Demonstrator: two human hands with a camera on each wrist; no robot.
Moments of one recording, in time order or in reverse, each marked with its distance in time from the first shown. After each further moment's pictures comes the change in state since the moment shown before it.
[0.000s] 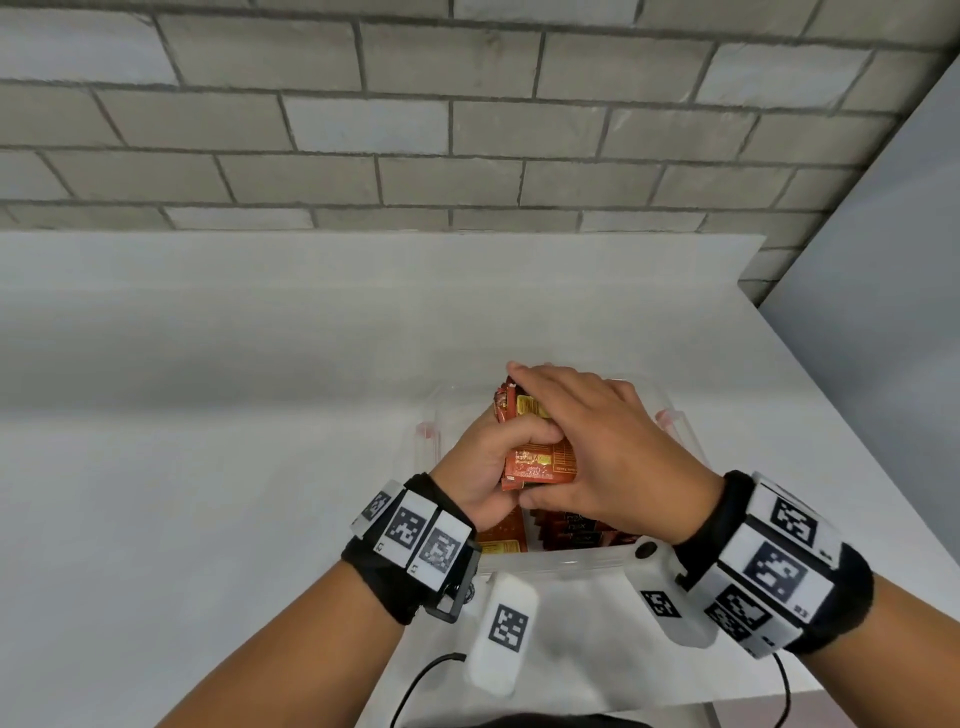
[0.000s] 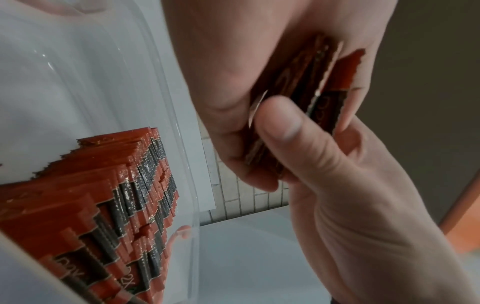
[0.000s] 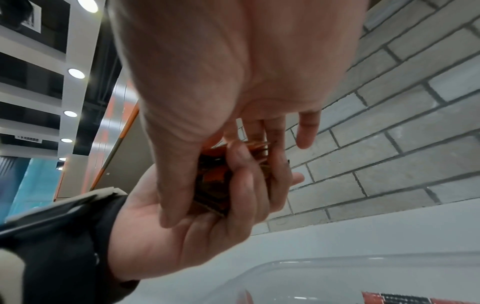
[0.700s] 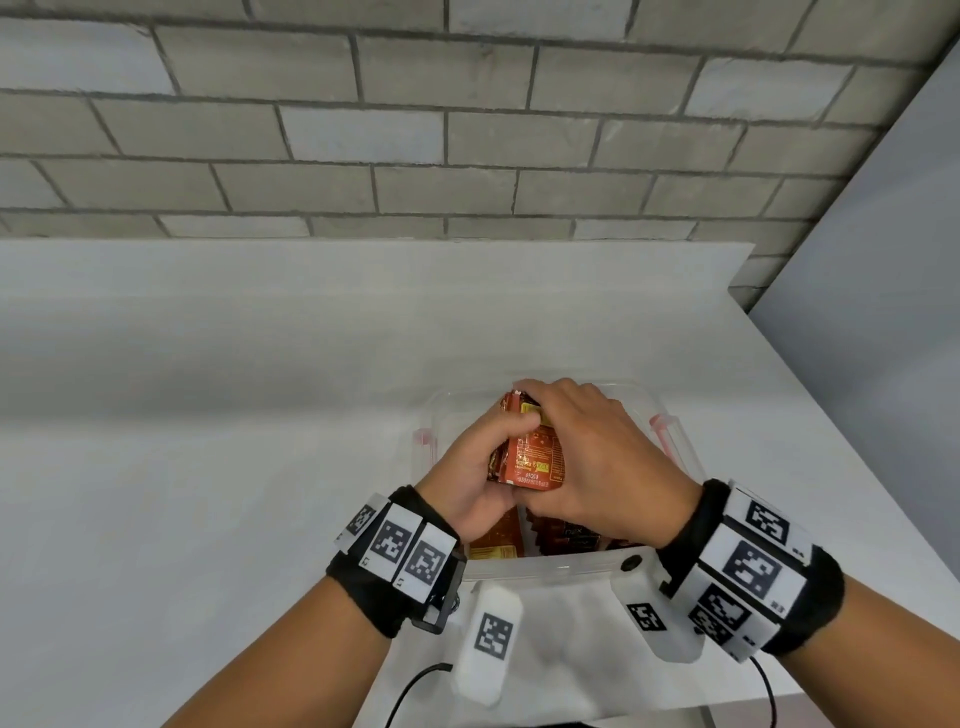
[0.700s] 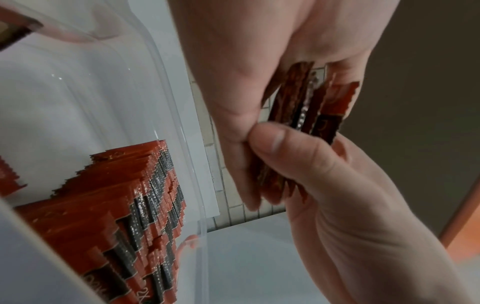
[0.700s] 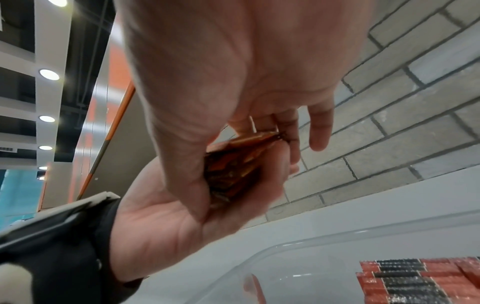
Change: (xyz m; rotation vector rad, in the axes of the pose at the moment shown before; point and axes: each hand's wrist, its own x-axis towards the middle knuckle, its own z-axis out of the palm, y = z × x) left_hand -0.003 -0.002 -0.012 0.040 0.051 -0.038; right_hand 0.003 -0.006 0.006 0.066 0.004 0.099
